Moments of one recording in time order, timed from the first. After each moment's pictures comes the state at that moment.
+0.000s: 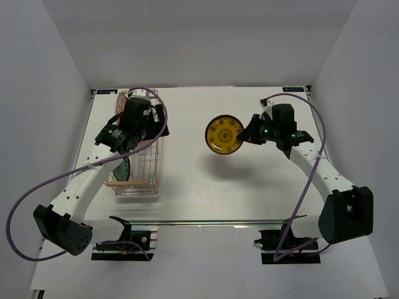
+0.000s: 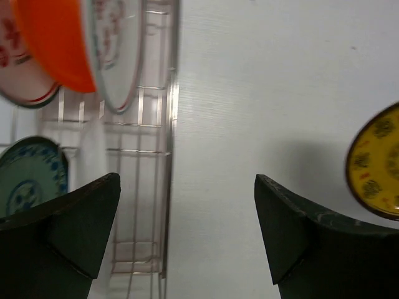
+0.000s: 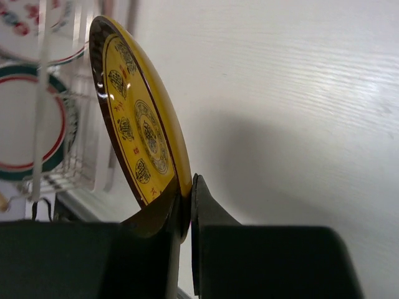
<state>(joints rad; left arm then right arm) -0.46 1.26 1.33 -0.72 -0.23 -0.45 0.28 1.33 1.02 -0.30 -0.49 0.45</state>
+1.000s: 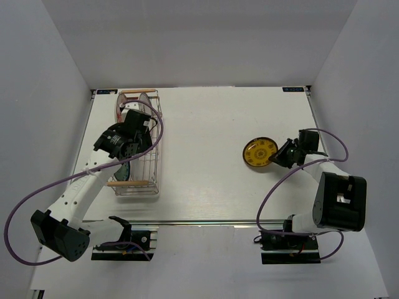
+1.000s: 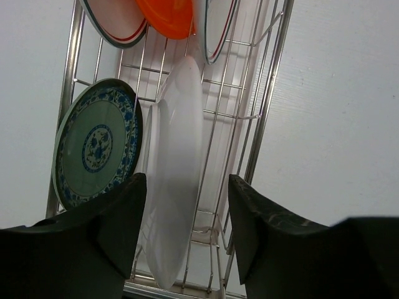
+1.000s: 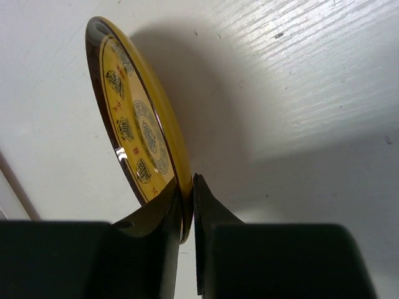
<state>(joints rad) -0.46 1.20 1.25 -0.95 -0.49 -0.50 -0.12 1.41 0.68 -0.19 -0.33 0.55</state>
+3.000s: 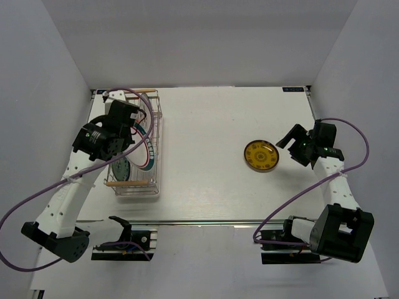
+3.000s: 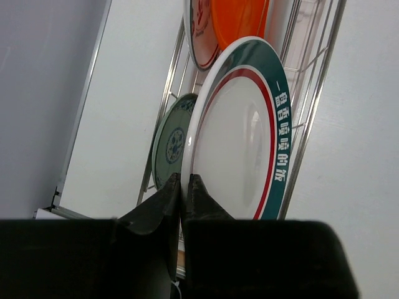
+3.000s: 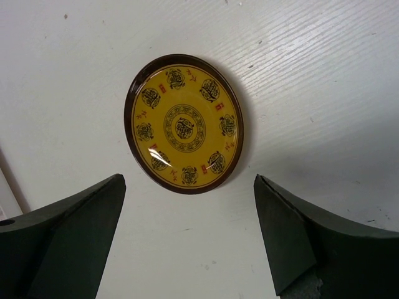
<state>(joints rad) -0.47 1.20 1.52 -1.23 -0.65 -0.43 -0.18 1.17 0.83 -0.48 -0.23 0.49</state>
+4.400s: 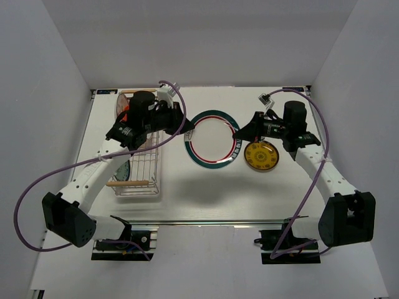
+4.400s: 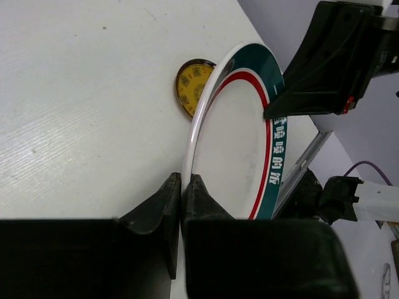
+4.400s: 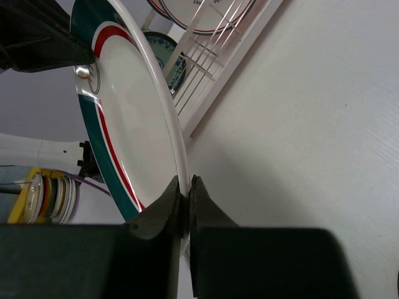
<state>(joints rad) -0.48 1.32 1.28 -0.34 0.48 -0.37 0.19 1.29 0.97 -0.09 -0.98 0.43</state>
